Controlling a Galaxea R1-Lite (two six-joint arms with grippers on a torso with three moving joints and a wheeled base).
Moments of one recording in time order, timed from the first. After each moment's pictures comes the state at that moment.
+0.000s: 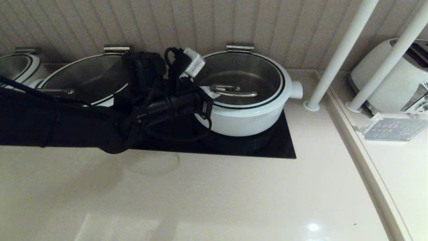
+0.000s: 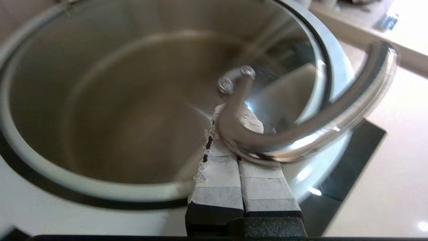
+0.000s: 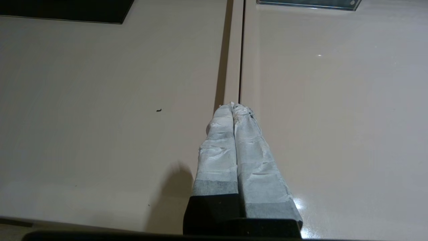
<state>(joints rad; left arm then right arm) -0.51 1.90 -1.25 -0.65 -0.35 0.22 0.01 0.00 0.00 0.00 -0.01 -0.02</state>
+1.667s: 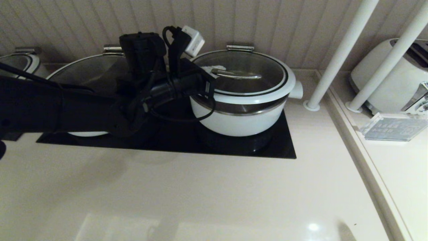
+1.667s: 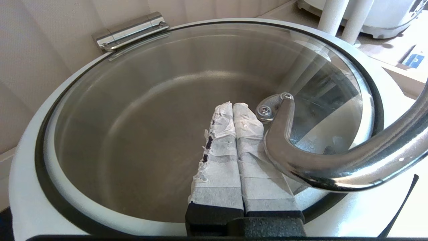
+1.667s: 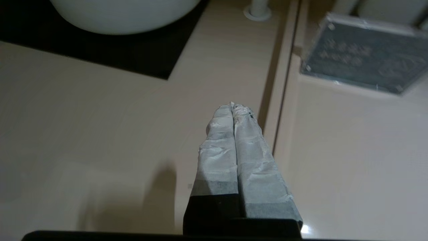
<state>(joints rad) -0.51 1.94 -1.41 -0.64 -0.31 0.22 0.05 0.52 -0.25 -0.23 0.12 -0.07</state>
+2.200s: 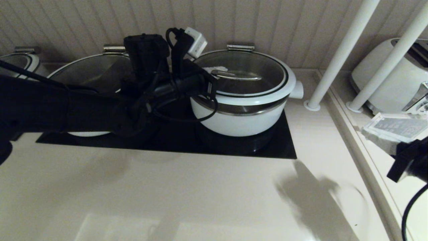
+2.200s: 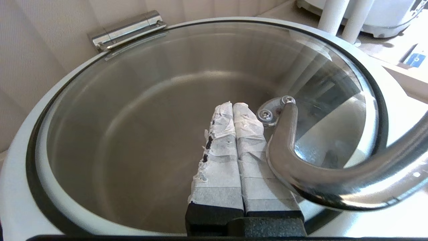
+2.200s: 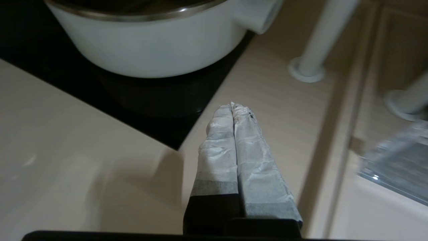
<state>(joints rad) -0.52 1.96 -1.42 -0.64 -0.31 0.22 0.15 1.20 -0.36 -0.83 0.20 -0.14</state>
